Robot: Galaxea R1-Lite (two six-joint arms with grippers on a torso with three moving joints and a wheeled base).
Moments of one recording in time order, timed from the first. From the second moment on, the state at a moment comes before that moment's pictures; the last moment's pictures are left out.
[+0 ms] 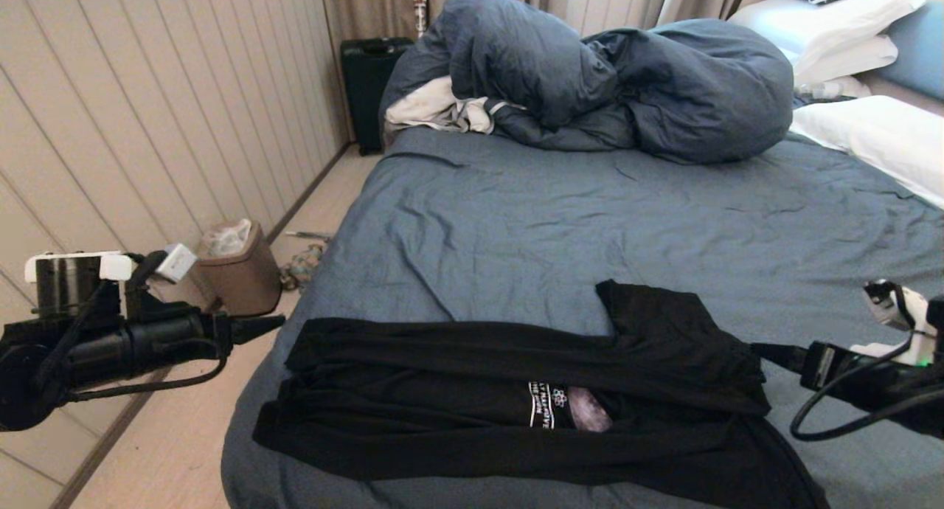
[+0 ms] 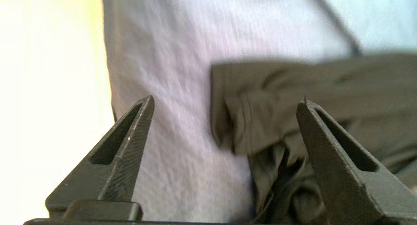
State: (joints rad) left arm 0.09 1.79 -0.64 -0.64 -0.57 -0.05; right arm -0.33 1.58 -0.43 -0.65 0.31 0.16
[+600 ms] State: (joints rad) left arm 0.04 1.80 -1.09 -0.07 -0.56 -0.32; right arm -0.25 1.81 -0.90 -0.38 0.22 0.28
